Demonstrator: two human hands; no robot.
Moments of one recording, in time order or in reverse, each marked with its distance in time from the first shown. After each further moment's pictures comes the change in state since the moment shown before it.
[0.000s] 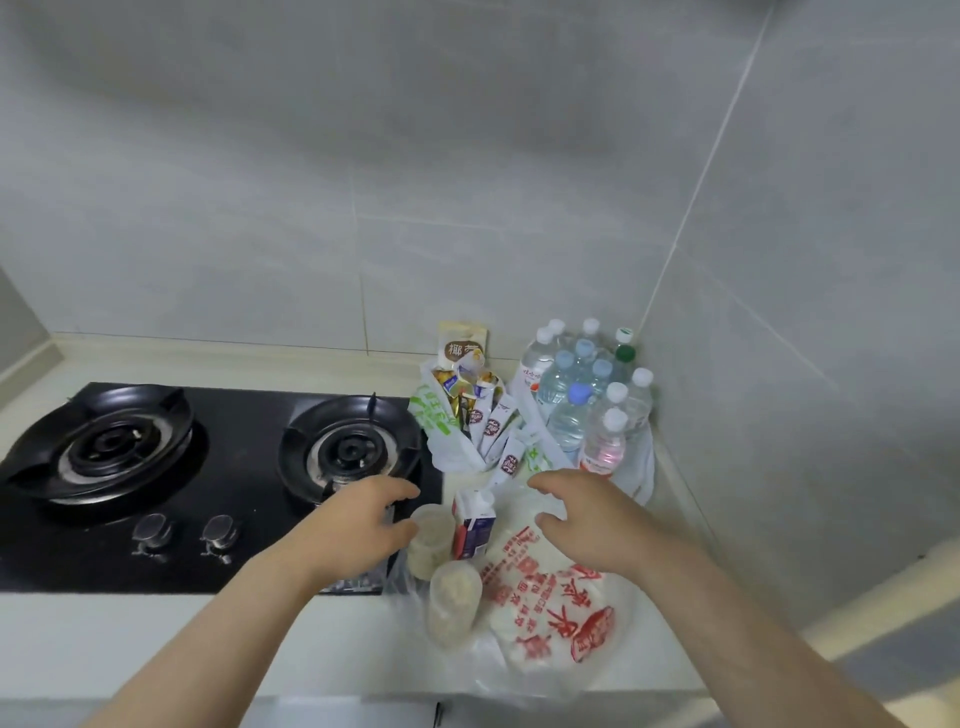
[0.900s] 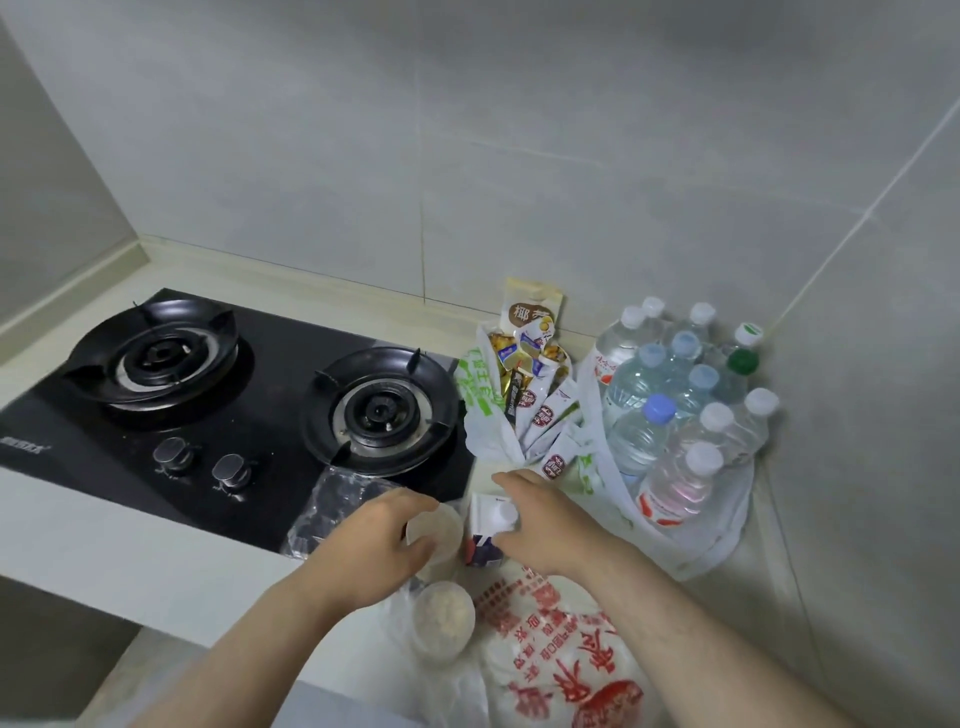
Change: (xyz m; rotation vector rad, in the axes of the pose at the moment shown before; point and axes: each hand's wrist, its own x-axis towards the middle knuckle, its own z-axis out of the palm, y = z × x) left_hand 0.054 -0.018 0.081 -0.085 0.131 -0.192; right_hand 0.139 0.037 0.075 0.067 -0.337 -0.181
